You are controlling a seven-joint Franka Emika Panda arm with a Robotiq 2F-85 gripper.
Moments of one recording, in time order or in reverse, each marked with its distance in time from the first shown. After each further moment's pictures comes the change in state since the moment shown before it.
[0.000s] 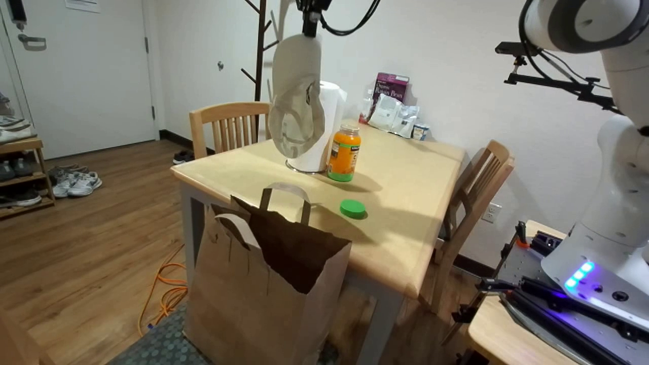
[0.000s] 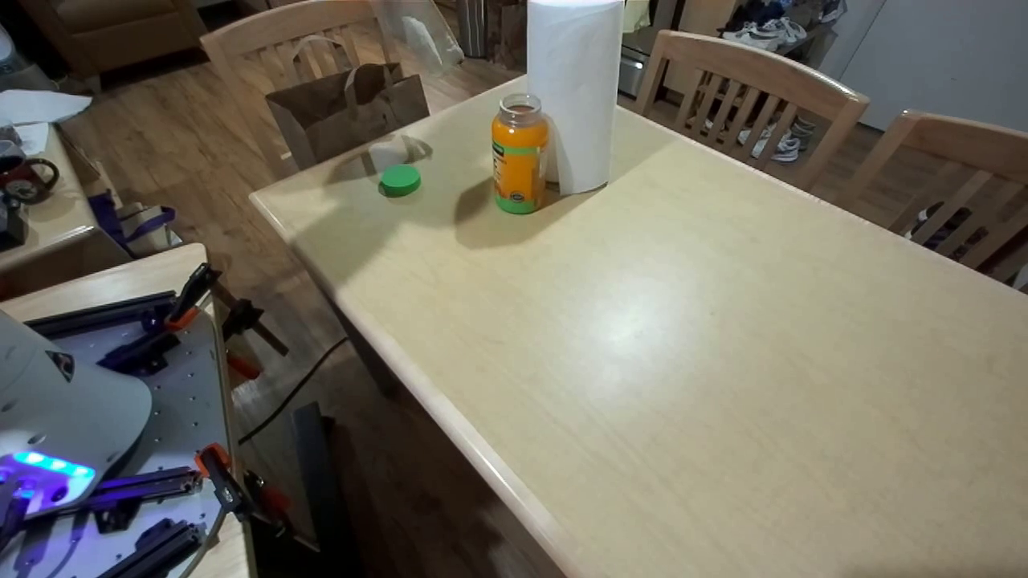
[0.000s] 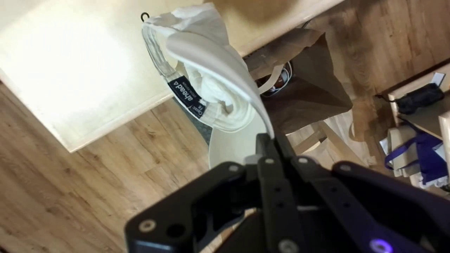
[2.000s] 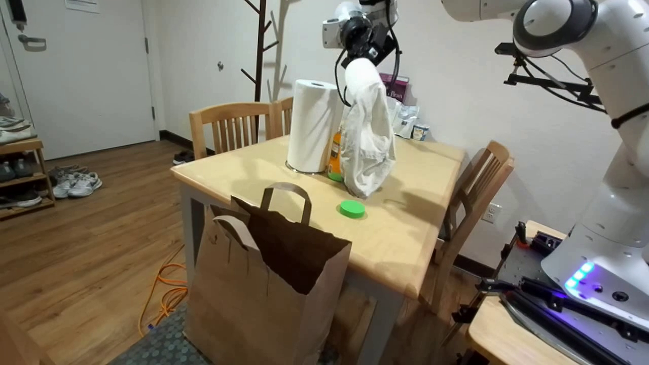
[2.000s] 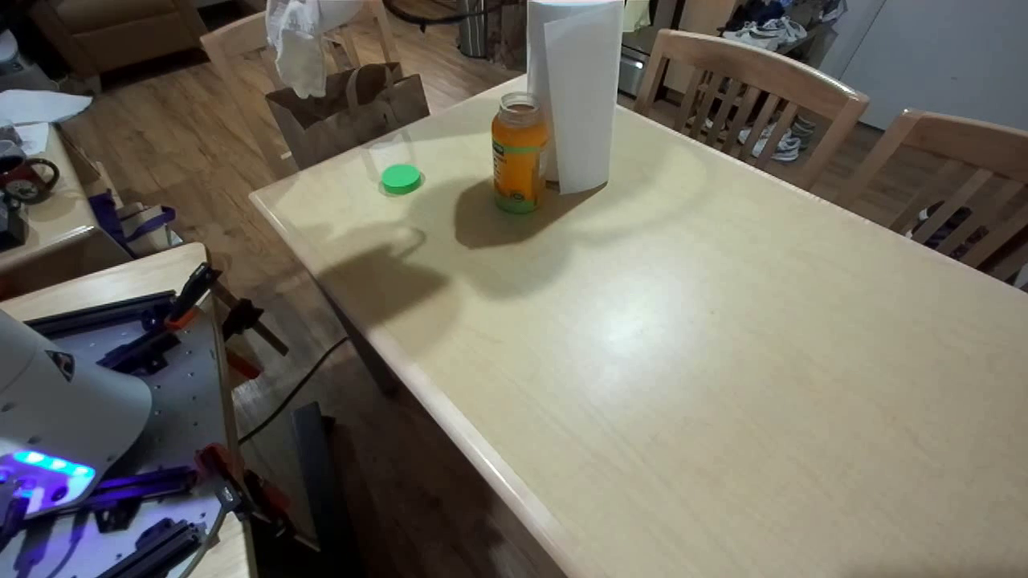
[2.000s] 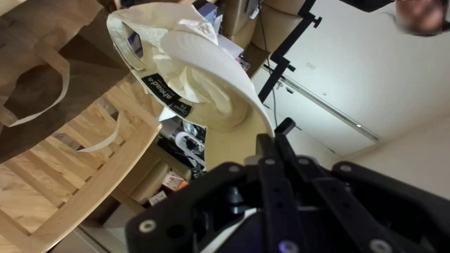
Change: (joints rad) arm -0.579 0.003 0.248 -0.449 0.711 -0.345 -0.354
